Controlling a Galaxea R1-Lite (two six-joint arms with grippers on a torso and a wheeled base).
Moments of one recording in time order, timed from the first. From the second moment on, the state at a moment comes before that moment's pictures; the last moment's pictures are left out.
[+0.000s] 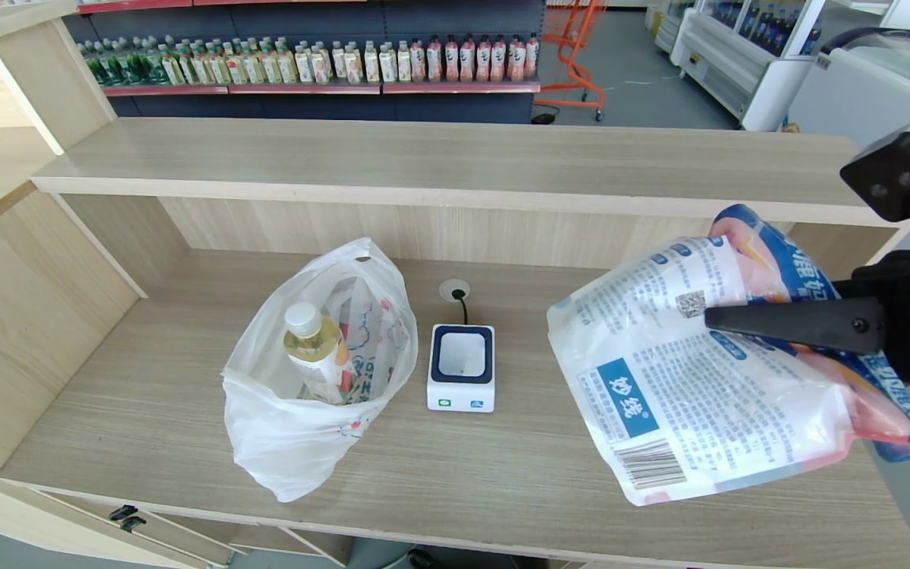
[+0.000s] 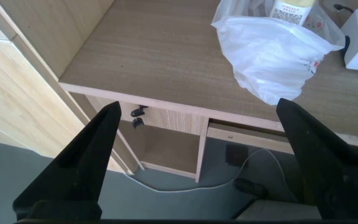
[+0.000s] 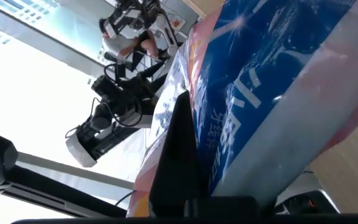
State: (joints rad) left arm 0.00 0.00 0.00 0.05 0.13 -0.01; right arm 0.30 1.32 -0.81 -0.42 1.12 0.43
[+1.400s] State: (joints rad) left arm 0.00 0.00 0.00 0.05 0.13 -0.01; right arm 0.32 1.34 -0.80 -0.42 1.08 0.27
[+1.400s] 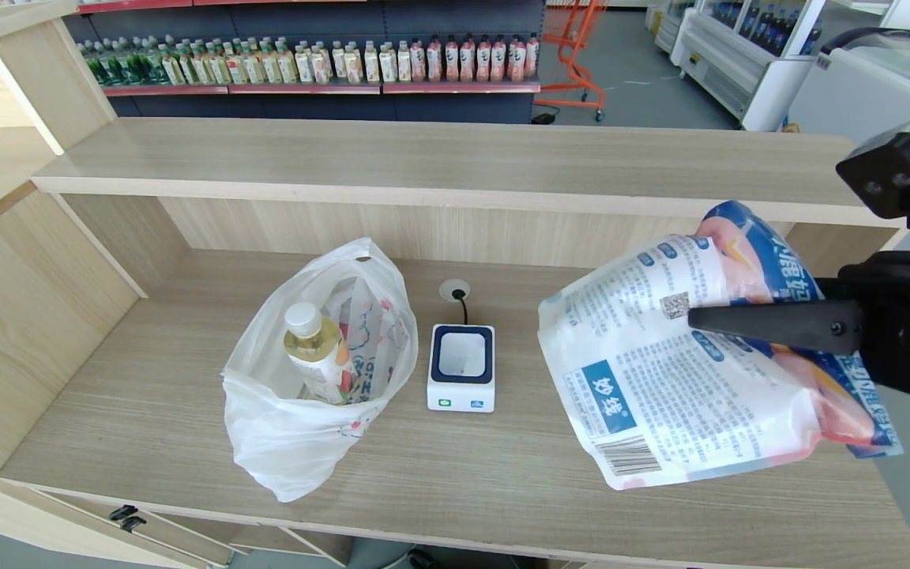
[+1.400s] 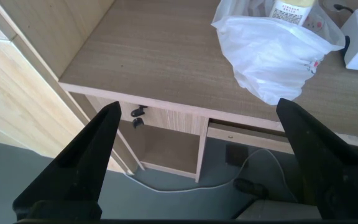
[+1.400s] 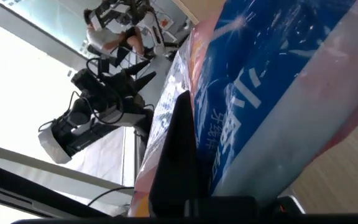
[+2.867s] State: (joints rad) left arm 0.00 0.00 0.00 0.05 0.13 -0.01; right arm 0.08 1.32 -0.59 -0.42 0.92 -0.78
